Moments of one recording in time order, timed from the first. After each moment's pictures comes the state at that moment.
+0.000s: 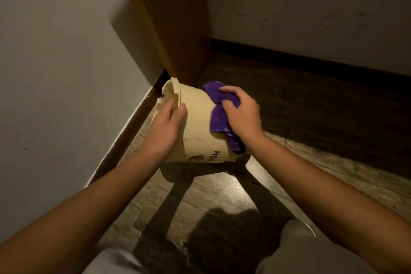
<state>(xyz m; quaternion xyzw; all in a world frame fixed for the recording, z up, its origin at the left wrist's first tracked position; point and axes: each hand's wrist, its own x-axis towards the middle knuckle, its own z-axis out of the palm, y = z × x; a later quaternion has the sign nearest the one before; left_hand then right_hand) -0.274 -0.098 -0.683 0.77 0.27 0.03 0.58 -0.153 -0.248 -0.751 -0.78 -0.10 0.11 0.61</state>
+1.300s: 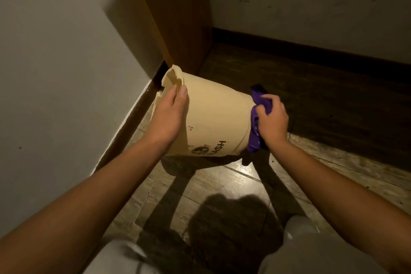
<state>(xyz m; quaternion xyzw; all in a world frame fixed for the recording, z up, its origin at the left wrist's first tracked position) -0.253 -0.097 -0.681 0.77 0.28 0.03 0.57 -0.126 -0.297 -0.830 -0.85 0.03 0.10 0.51</state>
